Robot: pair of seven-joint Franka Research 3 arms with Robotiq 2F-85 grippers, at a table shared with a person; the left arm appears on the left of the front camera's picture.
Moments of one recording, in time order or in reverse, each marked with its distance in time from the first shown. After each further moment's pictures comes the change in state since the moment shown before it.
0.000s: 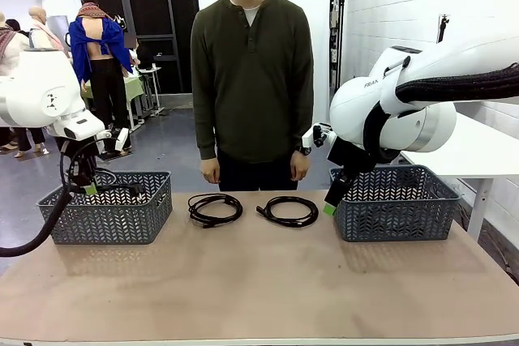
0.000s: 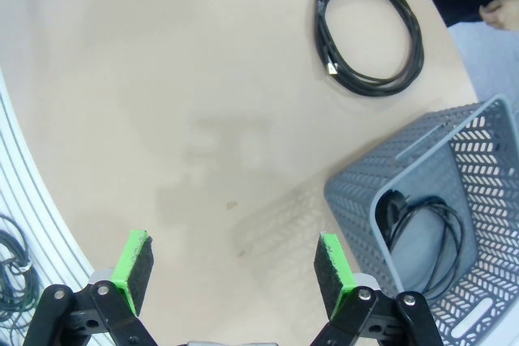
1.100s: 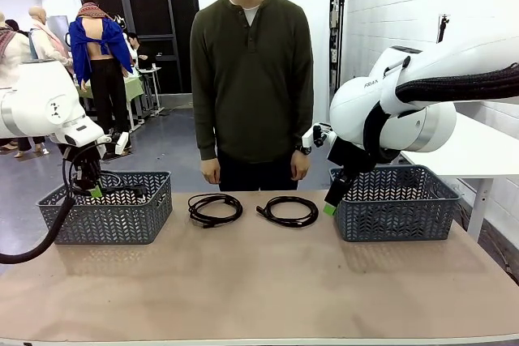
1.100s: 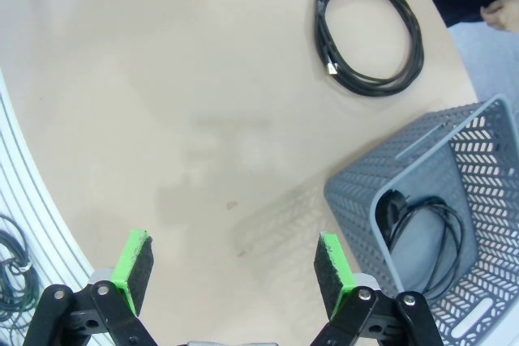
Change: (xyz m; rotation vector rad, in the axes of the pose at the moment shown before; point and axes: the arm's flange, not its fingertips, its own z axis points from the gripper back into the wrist) left arm -0.006 0.020 -0.019 0.018 -0.049 -0.023; right arm 0.000 0.000 0.000 0.000 0.000 0.000
